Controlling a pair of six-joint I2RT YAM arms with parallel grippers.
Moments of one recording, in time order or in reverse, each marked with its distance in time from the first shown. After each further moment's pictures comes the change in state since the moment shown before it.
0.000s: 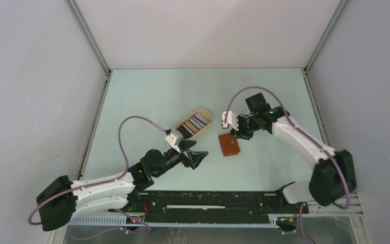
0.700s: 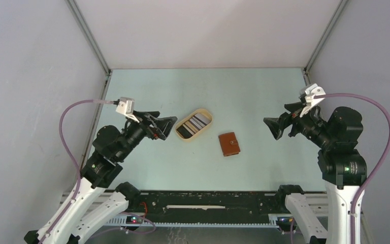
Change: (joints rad) left arm 0.426 -0.350 0.553 -0.838 0.118 -0.126; right arm -0.460 -0.716 0.212 -0.052 -0.108 0.896
